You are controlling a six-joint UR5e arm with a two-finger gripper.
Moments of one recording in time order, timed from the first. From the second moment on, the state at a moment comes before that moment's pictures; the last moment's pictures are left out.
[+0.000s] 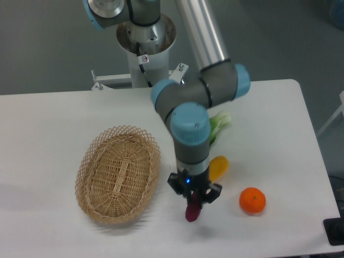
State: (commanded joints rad) arm 2.34 -2.17 -1.53 -0.78 1.56 0.78
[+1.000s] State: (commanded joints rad) arm 2.31 -2.21 -1.52 -0.75 1.66 0.78
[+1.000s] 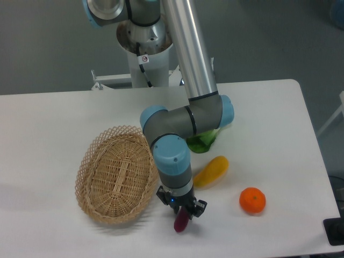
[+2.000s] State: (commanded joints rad) arm 2.47 -1.97 -1.42 -0.96 1.69 1.02
